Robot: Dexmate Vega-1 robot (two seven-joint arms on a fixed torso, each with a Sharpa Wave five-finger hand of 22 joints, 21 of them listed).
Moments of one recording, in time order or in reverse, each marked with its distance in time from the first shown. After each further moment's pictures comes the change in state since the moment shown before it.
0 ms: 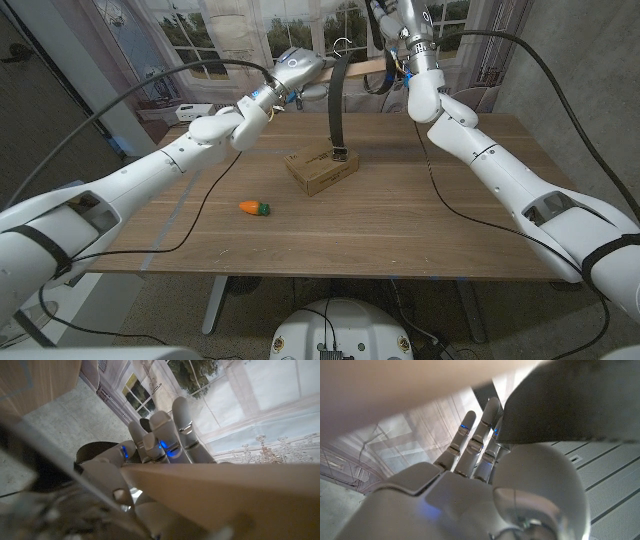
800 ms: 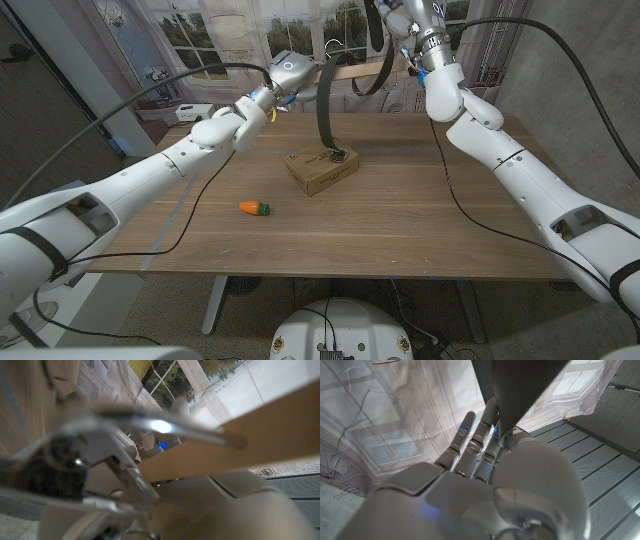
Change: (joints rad) left arm -0.014 0.004 0.028 0.012 0.026 0.091 -0.068; left_hand -0.016 0.002 0.010 -0.004 0.000 0.000 0.000 0.008 -0.011 0.008 0.000 0.000 0.000 0.004 -0.004 0.000 0.006 0.000 0.000 0.007 0.003; right arm -0.075 -0.081 0.066 -0.176 -0.019 0.012 0.105; right_hand -0.002 0.002 0.002 0.002 -0.001 0.000 0.000 0.000 0.000 0.000 0.000 -0.001 0.003 0.000 0.000 0.000 0.000 -0.005 -0.005 0.004 0.000
